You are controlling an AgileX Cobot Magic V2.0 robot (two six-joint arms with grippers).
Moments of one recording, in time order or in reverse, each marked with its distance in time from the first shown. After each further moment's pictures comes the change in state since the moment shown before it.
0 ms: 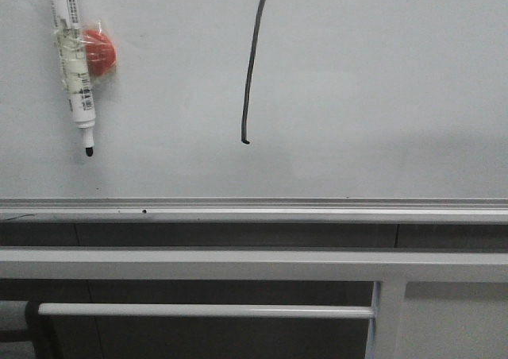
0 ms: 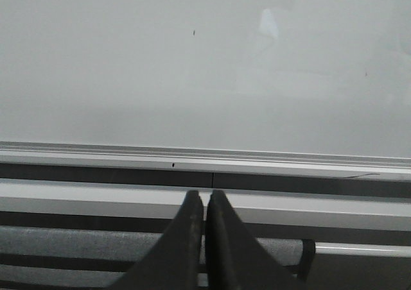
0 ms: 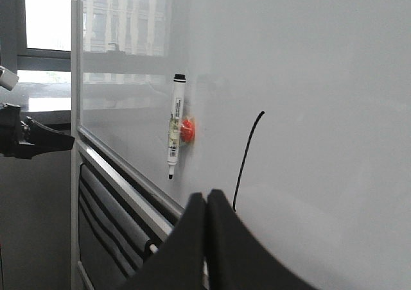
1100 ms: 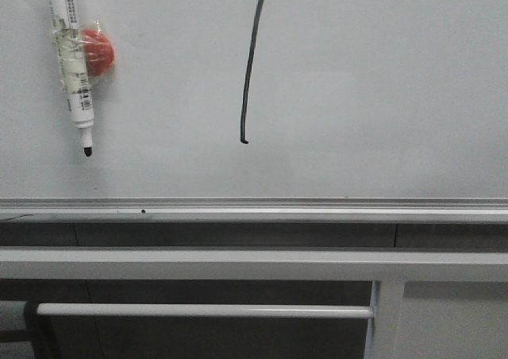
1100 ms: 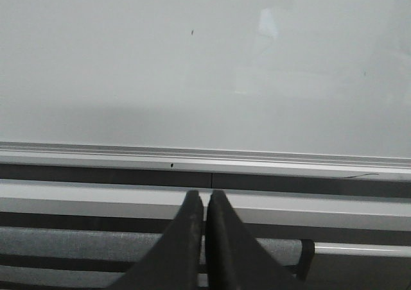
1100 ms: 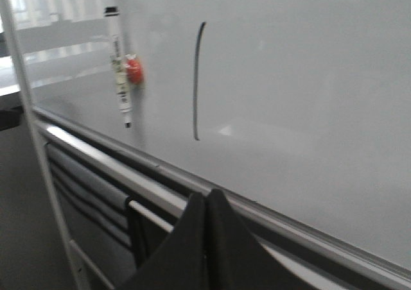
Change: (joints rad) left arm 0.000 0.000 0.000 -0.001 0.000 0.000; right arm -0.191 0.000 0.078 -0.645 0.060 0.859
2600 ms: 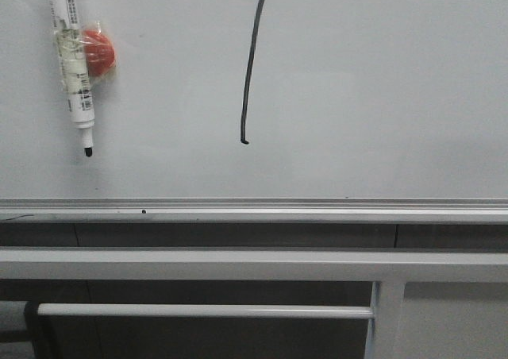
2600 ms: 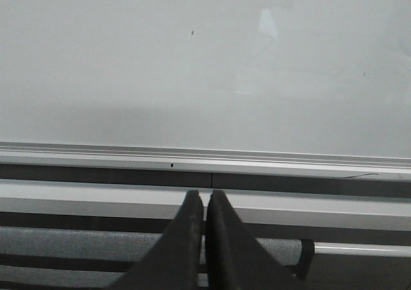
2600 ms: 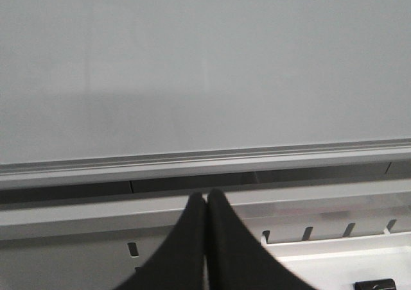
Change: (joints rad) left arm 0.000 0.000 0.000 -0.002 0.000 0.002; right arm -0.811 0.000 -0.004 -0.207 0.308 0.110
